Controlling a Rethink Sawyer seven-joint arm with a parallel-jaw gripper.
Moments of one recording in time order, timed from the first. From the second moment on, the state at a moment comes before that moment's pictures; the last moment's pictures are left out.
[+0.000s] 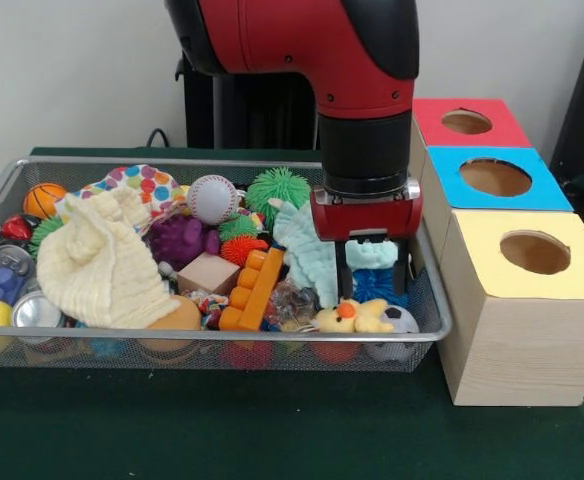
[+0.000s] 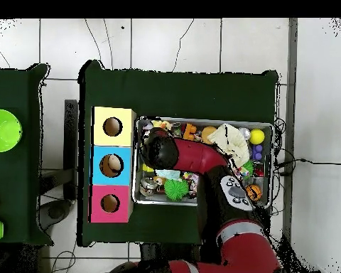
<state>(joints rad) -0.30 -0.49 0.17 1.63 -0.03 0.25 1.57</state>
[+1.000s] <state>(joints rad) -0.31 -0.42 0.20 1.57 -0.03 0.25 1.57</state>
